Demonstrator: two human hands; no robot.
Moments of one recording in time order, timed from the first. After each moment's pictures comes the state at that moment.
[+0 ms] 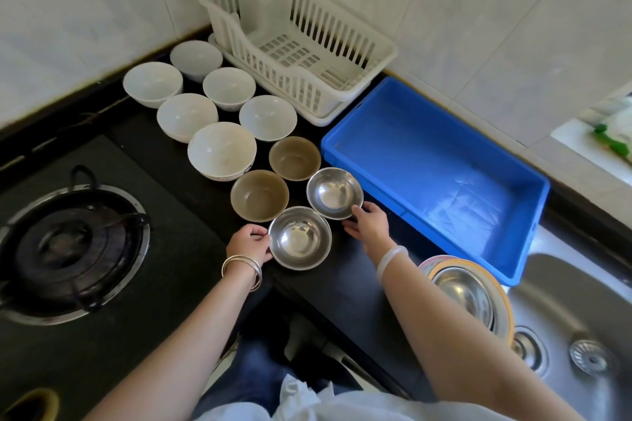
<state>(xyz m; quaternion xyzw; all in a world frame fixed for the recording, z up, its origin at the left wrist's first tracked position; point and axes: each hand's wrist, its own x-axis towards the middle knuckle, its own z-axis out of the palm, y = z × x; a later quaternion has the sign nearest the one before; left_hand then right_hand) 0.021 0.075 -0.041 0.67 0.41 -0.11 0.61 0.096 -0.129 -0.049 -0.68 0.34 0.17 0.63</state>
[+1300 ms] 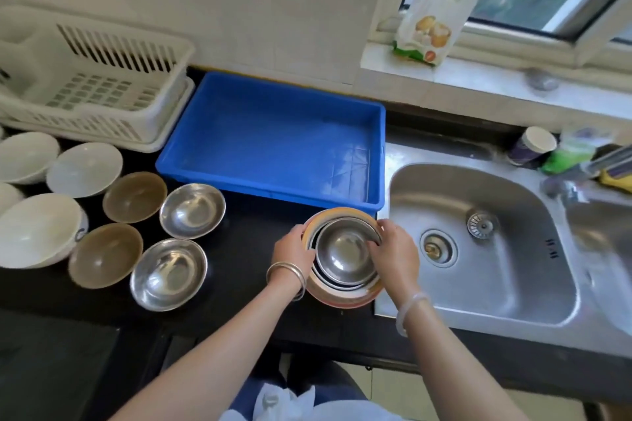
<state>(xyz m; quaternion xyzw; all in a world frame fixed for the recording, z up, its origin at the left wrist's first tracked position) -0.001 -0.171 -0.004 0.88 -0.04 -0.25 0.40 -0.068 -0.331 -0.008 -0.91 0.35 -0.01 0.22</state>
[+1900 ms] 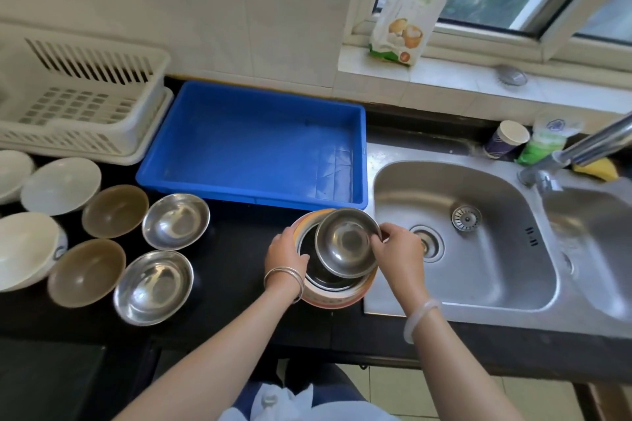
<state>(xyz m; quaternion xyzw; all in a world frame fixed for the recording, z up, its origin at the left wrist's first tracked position) -0.005 -0.186 -0.007 0.92 -0.05 -0.22 0.31 -0.085 -0.342 0.018 -0.88 0.38 -0.08 0.28</state>
